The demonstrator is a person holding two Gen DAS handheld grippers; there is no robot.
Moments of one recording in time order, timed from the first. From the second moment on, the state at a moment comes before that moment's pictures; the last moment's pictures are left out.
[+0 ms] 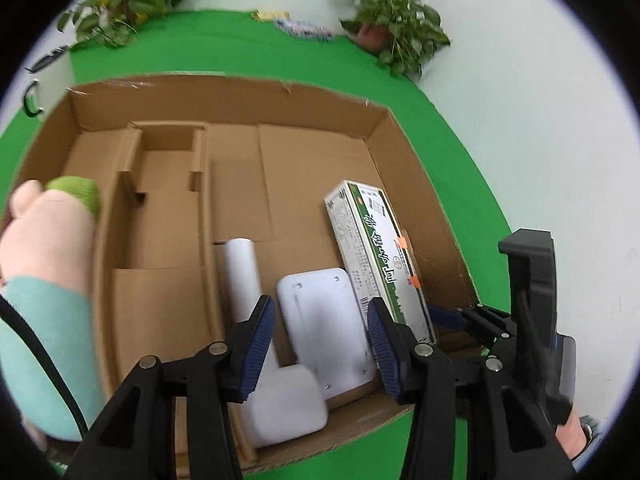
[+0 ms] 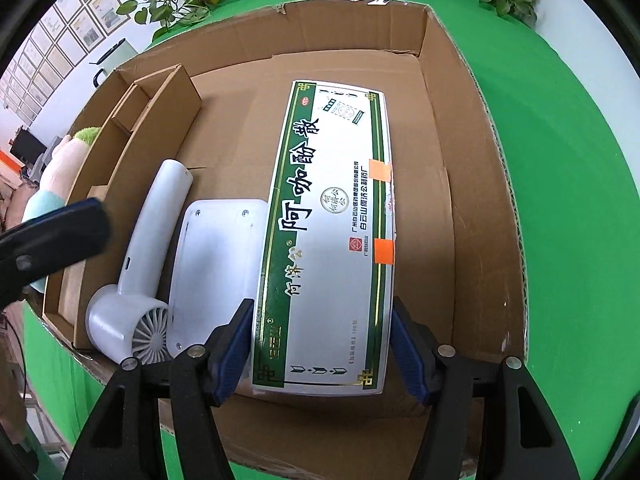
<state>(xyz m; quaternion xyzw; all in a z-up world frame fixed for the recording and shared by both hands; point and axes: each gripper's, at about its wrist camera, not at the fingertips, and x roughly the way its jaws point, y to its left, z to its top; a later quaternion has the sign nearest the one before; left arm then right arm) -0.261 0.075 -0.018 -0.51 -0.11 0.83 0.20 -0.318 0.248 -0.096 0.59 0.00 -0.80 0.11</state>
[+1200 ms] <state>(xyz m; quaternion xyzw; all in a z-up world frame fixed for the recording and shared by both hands) -0.149 0.026 -0.074 -0.25 0.03 0.97 -0.03 -0.182 0.193 -0.084 0.27 0.03 -0.96 0.03</state>
